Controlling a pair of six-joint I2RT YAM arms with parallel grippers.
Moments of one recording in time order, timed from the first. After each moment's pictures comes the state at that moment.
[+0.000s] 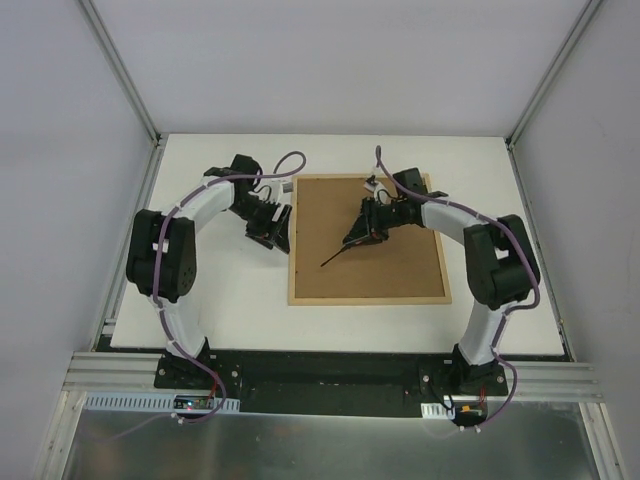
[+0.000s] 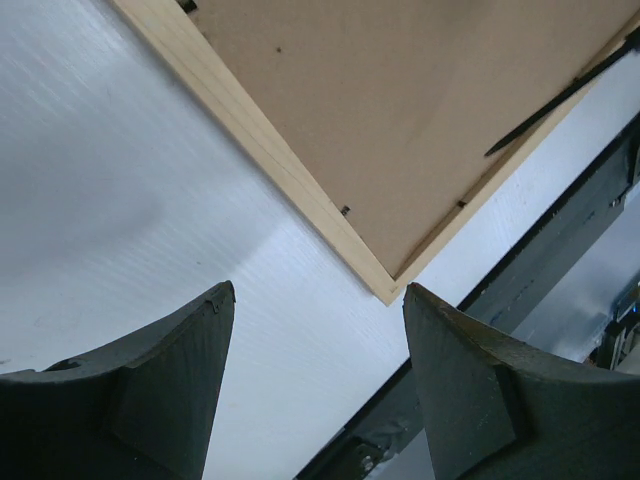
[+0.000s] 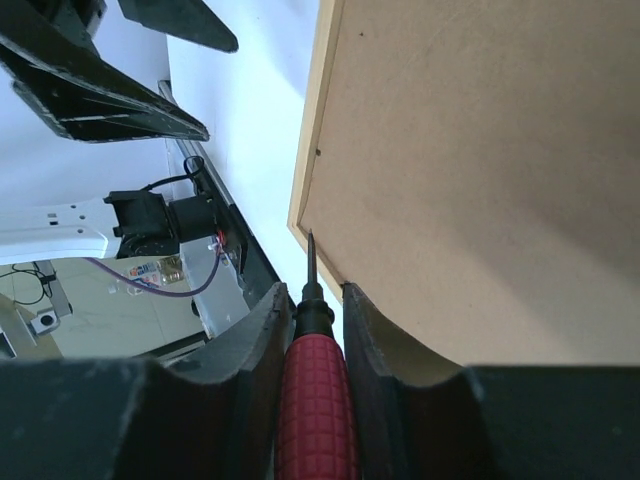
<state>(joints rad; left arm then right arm) -0.25 1.84 1.36 -0.91 0.66 0.15 0.33 1.83 1.19 -0.37 -0.95 0.41</state>
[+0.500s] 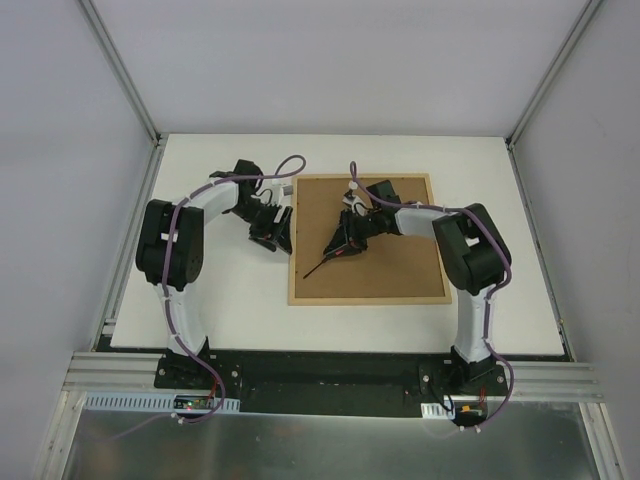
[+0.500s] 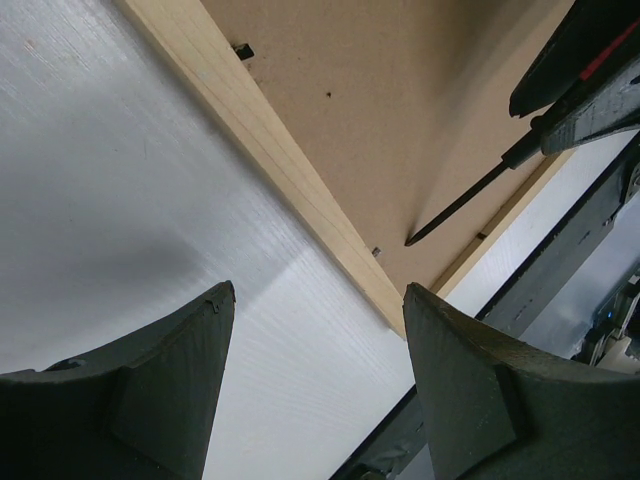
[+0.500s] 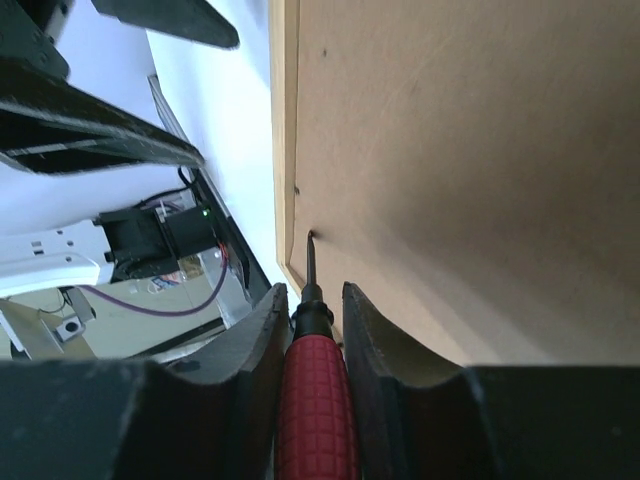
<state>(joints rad) -0.23 1.95 1.36 -0.82 0.71 0.12 0.47 2.03 1.20 -0.19 -0.93 0.58</state>
